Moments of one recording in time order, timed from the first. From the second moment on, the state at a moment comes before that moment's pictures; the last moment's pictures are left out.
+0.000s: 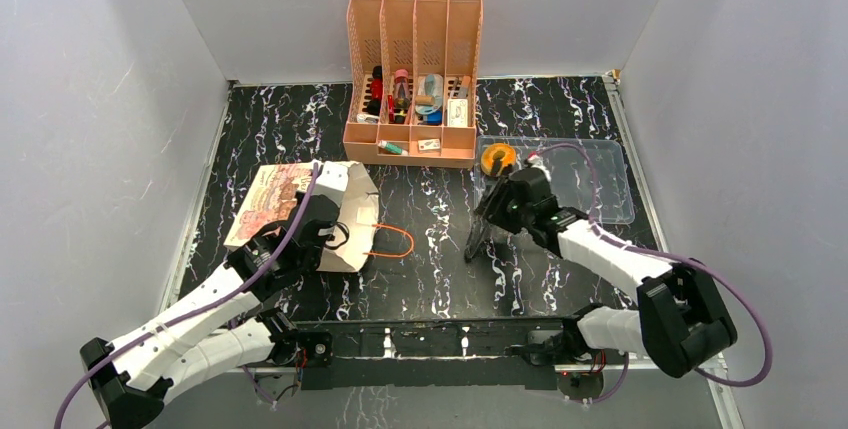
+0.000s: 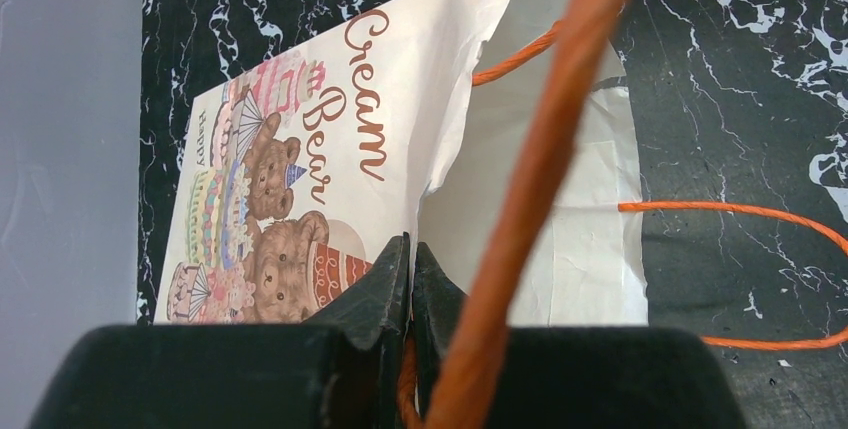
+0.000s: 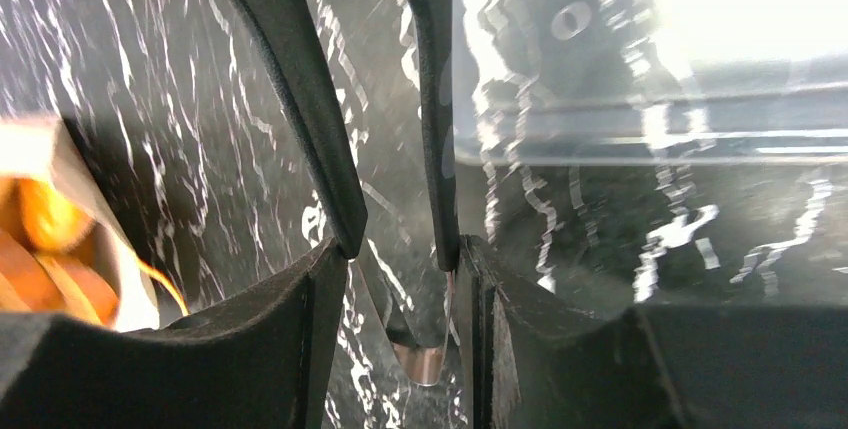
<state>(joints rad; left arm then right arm) -0.83 0.79 0.74 -0.58 -0.74 -0.06 0.39 1.22 0.58 -0.09 -0.04 0.86</state>
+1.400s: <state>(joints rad) -0.83 0.84 0.76 -0.68 -0.75 -0.34 1.00 1.80 0.95 0.00 0.46 0.49</state>
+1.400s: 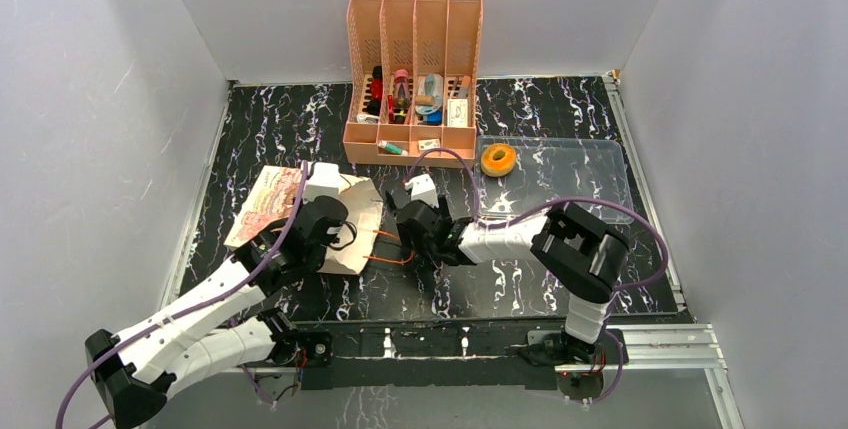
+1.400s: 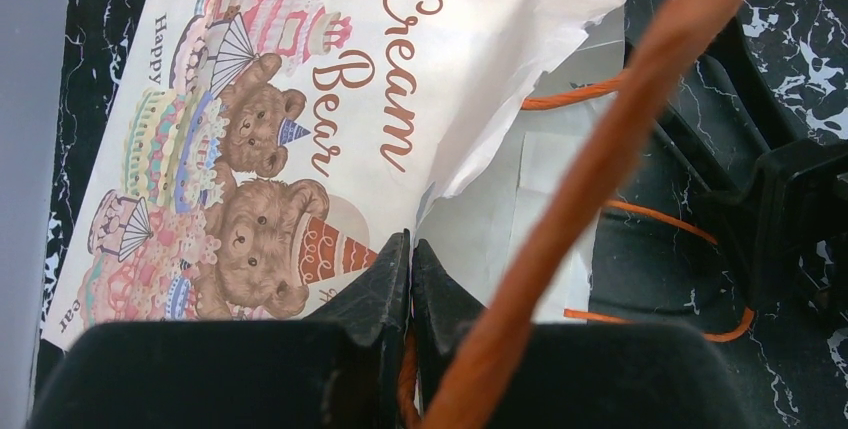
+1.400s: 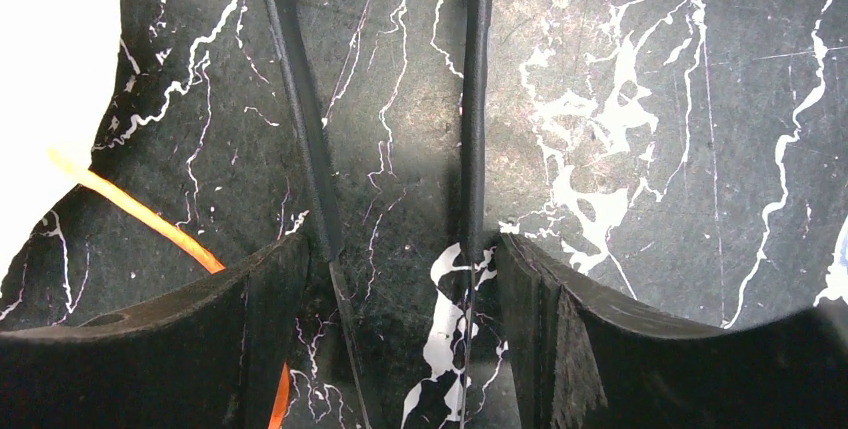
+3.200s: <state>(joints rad) -0.83 0.55 0.58 -0.58 -0.61 -0.46 1.23 1.47 0.61 0.07 0.62 0.67</state>
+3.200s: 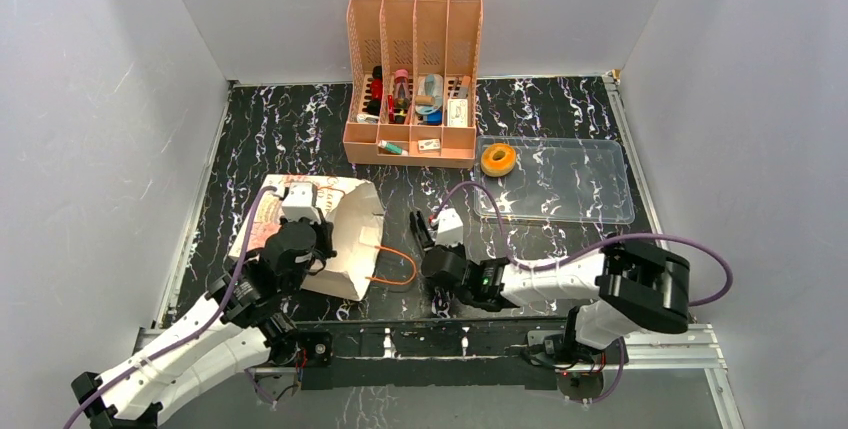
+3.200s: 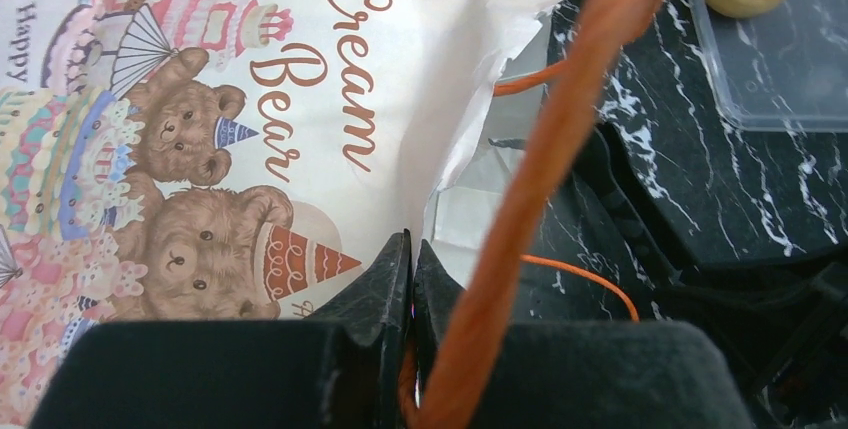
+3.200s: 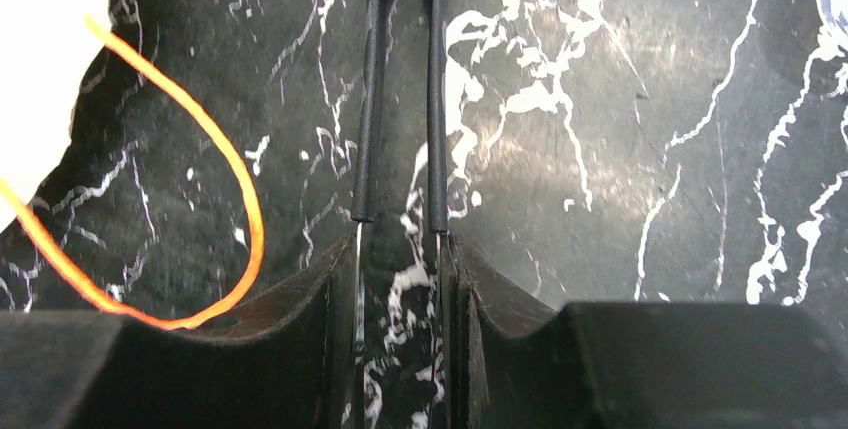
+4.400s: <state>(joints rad) -0.83 0.44 0.52 -0.48 -0.35 -0.38 1.29 1.18 0.63 -0.04 0.24 0.66</state>
